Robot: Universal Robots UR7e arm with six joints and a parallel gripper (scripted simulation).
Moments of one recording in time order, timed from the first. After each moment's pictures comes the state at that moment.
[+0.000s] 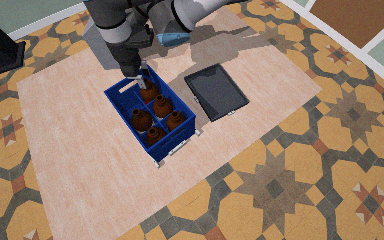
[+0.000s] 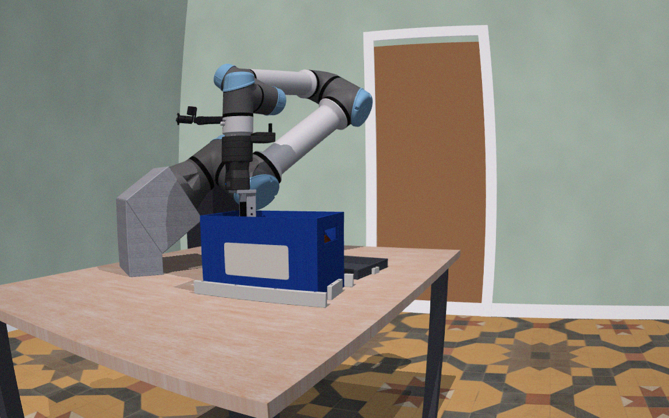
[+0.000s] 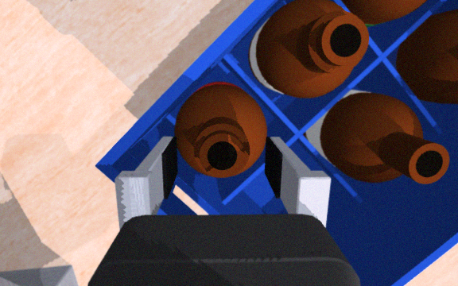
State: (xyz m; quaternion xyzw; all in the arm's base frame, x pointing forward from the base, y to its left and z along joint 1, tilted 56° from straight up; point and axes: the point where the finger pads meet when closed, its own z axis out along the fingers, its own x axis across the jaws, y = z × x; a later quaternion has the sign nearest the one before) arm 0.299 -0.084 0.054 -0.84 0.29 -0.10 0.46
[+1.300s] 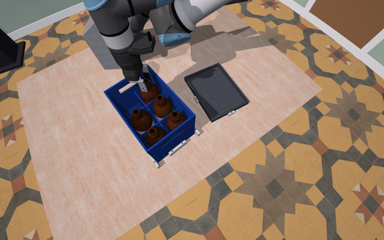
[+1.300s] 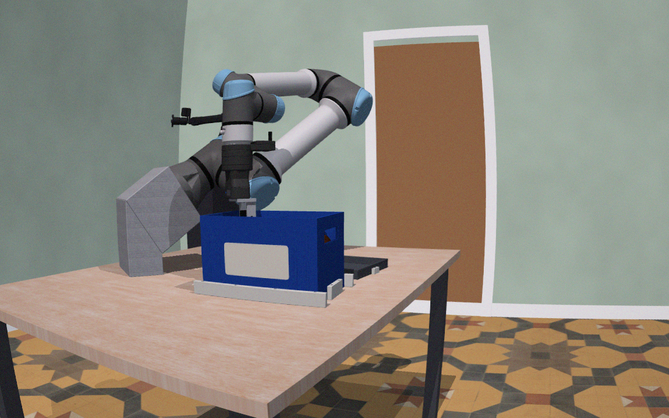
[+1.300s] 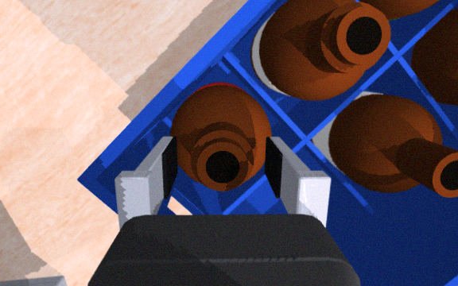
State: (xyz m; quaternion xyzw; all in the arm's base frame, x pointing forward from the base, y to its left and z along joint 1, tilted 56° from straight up) arm 0.308 -0.070 0.043 -0.84 0.29 -0.10 0.46
